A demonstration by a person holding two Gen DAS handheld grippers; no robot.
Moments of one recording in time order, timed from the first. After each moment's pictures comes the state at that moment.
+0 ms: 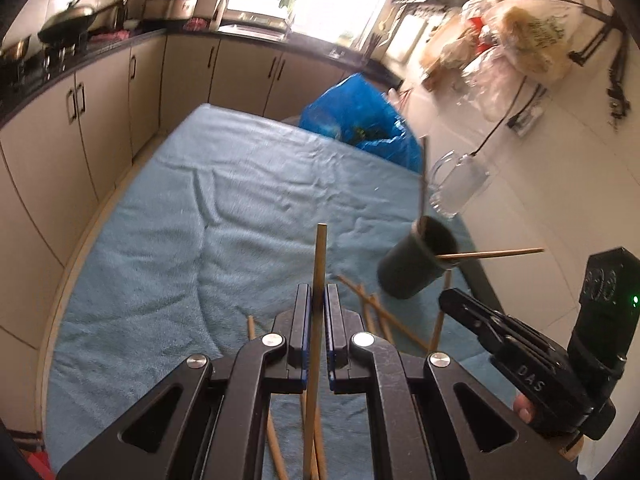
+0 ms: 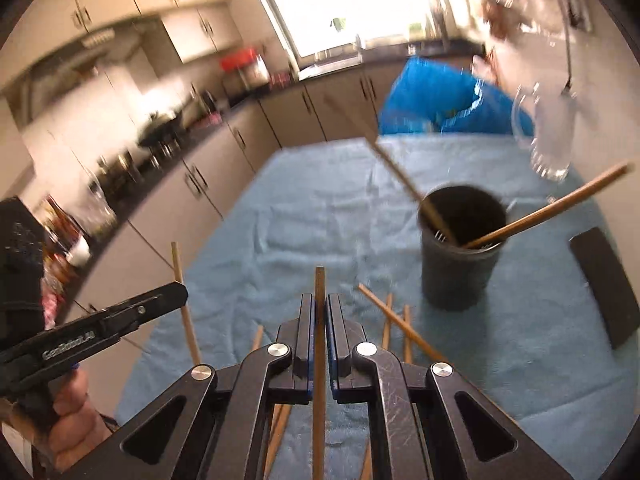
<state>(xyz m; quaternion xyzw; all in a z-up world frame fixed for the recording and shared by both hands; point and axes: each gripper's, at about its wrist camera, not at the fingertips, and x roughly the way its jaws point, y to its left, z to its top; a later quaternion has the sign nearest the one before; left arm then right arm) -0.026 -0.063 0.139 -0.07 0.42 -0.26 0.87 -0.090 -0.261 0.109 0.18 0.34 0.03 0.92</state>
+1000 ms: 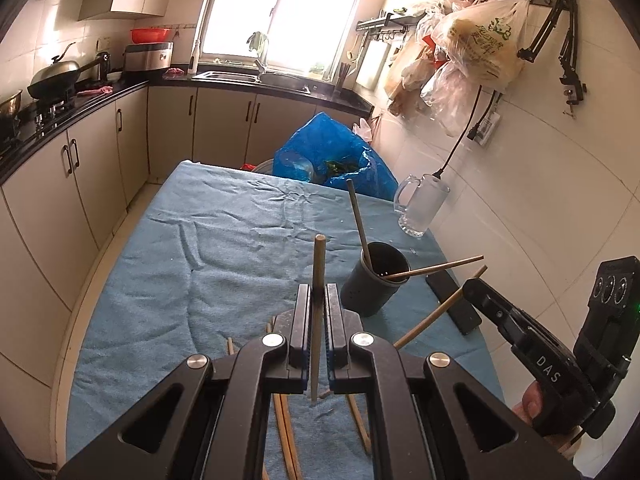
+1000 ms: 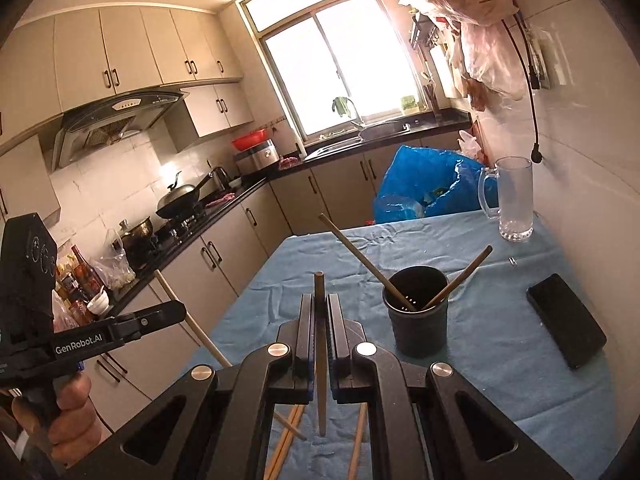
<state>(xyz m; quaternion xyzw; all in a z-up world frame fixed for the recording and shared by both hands) -0.072 -0.081 0.196 -0.04 0.36 -0.28 0.89 -0.166 -0.287 0.165 0.19 0.21 0.02 0.96</state>
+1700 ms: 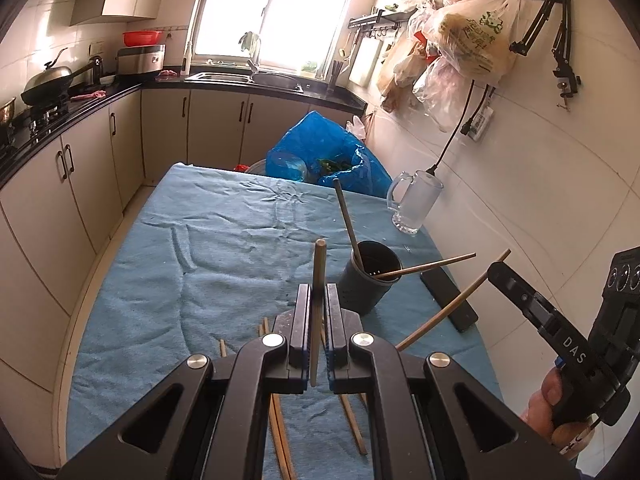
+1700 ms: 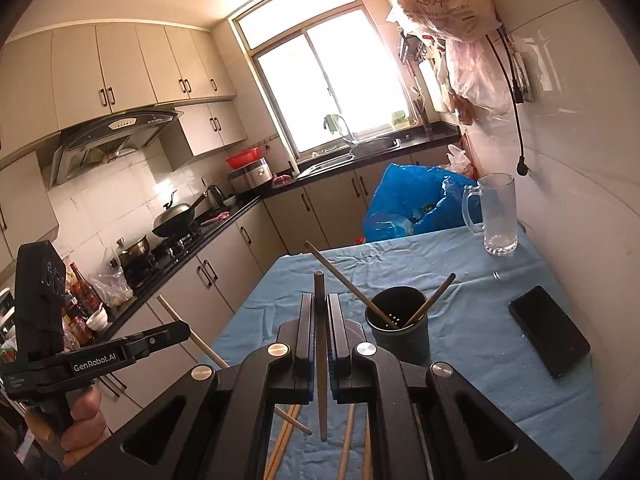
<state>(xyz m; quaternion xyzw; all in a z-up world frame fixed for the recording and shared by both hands) -0.073 -0.092 0.201 -0.03 0.36 -0.29 0.89 -0.185 -0.304 0.182 0.20 0.19 0.00 0.96</state>
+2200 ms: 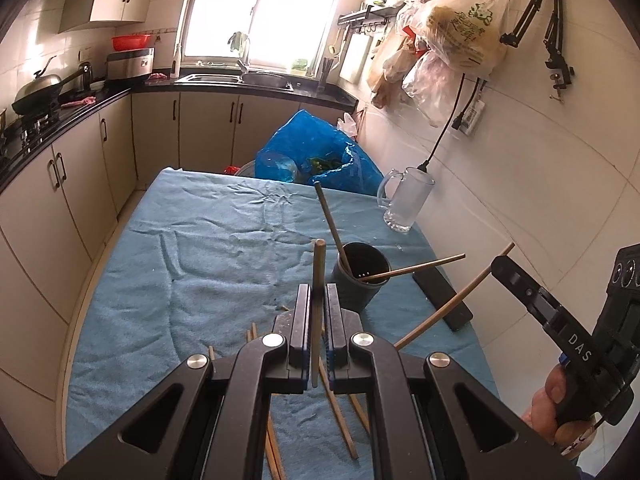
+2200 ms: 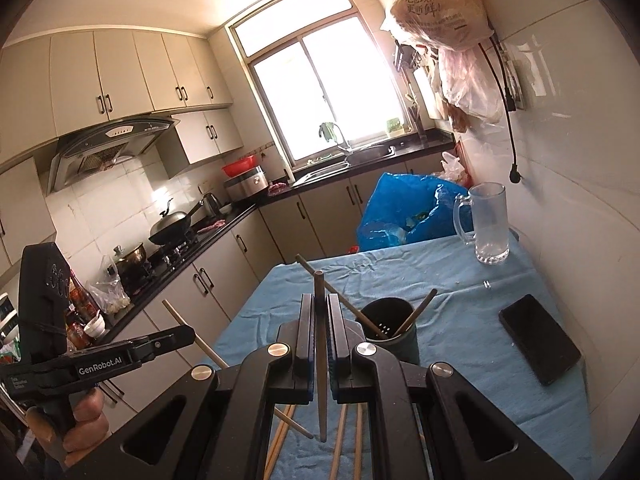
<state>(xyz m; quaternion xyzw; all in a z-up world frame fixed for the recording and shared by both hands) -0.070 -0.110 0.207 -0.02 0.36 -0.31 0.88 -0.194 -0.315 0.191 0.20 0.17 -0.01 0.96</state>
